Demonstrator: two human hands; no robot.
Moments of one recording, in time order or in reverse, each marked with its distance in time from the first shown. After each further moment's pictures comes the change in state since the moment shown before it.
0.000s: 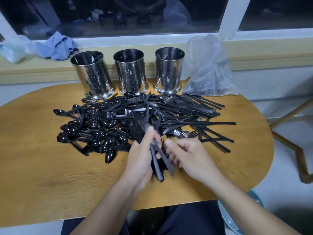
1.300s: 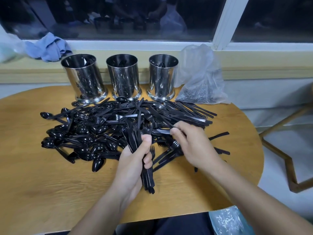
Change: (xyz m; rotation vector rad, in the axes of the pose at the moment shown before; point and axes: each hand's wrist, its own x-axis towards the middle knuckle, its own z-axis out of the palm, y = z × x) left_hand 0.005 -0.002 0.009 -0.021 0.055 0.041; right_hand 0.052 0.006 -0.054 -0.506 0.118 -0.260
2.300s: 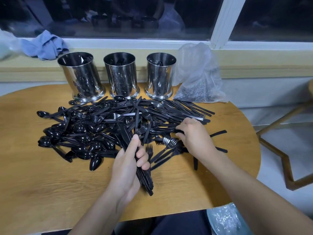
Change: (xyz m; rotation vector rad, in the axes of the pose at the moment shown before) left_hand -0.004 -0.004 -0.005 -0.186 0.066 -0.099; right_hand 0.035 0.072 0.018 -0.514 0.017 -0.064
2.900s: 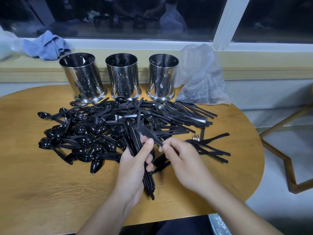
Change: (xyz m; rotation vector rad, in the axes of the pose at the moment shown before) left_hand 0.001 -0.006 0.011 0.134 -0.002 0.133; right_hand -0.066 -0.097 -0.051 0.737 -0.101 0.138
